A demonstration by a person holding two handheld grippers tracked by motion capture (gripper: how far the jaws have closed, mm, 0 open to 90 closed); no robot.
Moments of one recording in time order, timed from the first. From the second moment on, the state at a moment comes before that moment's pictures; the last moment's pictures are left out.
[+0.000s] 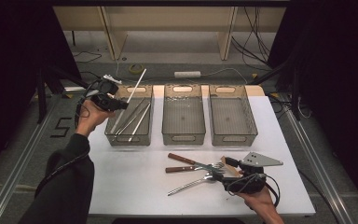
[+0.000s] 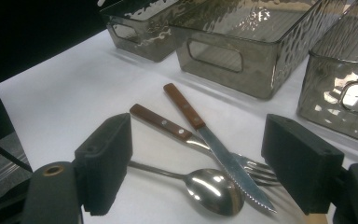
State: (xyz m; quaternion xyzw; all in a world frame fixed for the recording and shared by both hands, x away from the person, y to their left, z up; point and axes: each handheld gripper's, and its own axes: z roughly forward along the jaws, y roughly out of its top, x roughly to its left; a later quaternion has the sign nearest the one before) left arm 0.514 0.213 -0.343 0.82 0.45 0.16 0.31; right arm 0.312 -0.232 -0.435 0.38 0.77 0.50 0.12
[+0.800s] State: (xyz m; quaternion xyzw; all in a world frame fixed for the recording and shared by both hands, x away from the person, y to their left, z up) left arm 0.534 0.213 -0.384 0.81 0.48 0.16 0.30; right arm 0.312 -0.232 -0.436 0.38 0.77 0.50 0.12
